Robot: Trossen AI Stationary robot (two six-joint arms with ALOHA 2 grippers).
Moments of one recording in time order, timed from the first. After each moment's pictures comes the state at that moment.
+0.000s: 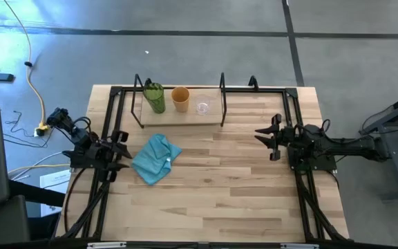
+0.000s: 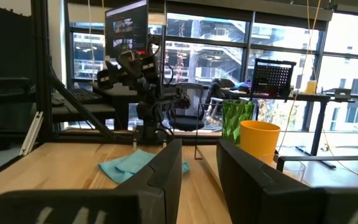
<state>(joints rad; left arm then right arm) -0.50 0.01 0.02 0.40 -0.19 0.45 -0.10 0.24 0.01 0.41 0.00 -0.09</state>
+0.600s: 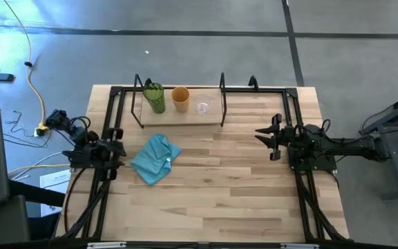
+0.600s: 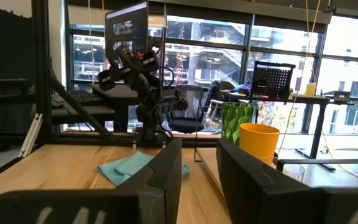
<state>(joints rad) -0.46 0.01 0.01 0.51 -0.11 0.59 -0.10 0.24 0.01 0.42 0.00 -0.09</state>
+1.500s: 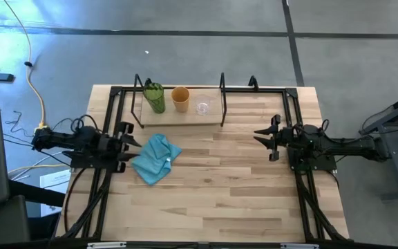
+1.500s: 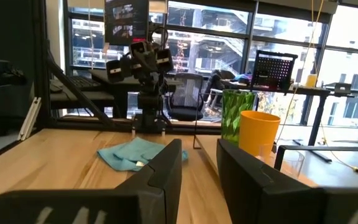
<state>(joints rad) -0.03 0.01 0.01 0.33 0.11 0.27 -0.10 0.24 0.01 0.37 0.00 -0.11</state>
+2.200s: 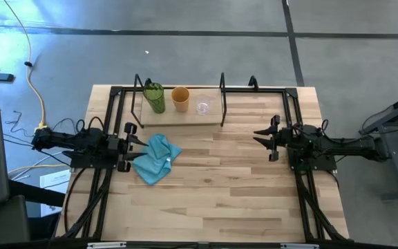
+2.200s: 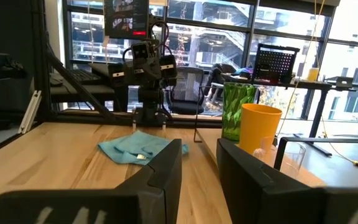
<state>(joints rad) -0.03 0.01 0.01 0.14 -0.01 0.25 -0.10 0.24 0.01 0.34 0.00 -0.11</state>
